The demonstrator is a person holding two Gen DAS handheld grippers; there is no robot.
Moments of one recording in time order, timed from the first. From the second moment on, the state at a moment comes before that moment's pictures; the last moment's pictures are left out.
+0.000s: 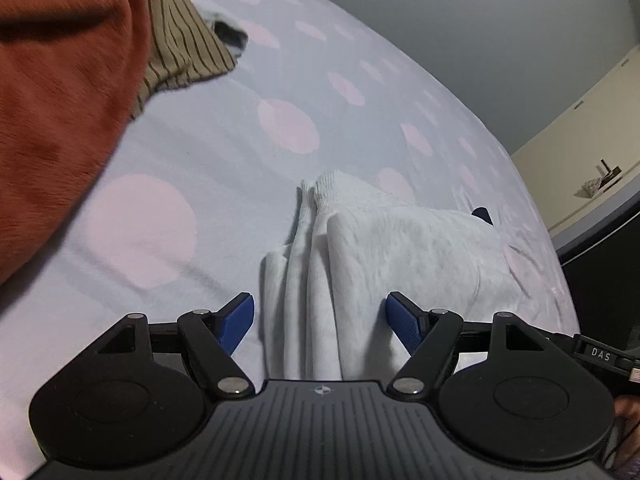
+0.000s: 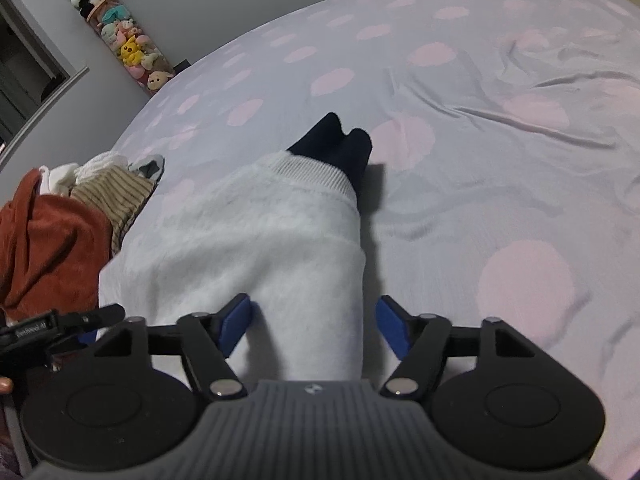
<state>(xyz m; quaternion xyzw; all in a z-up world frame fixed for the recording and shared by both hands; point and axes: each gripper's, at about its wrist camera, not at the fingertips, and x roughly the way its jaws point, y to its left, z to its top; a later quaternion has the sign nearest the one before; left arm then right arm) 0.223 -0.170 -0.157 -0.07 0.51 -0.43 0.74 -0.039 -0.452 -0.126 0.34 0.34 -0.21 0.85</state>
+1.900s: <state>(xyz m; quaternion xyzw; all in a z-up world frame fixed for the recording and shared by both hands) -0.242 -0.534 0.071 0.13 0.35 -0.80 0.47 -0.558 -0.587 0.156 0.18 0.21 -0.42 0.86</state>
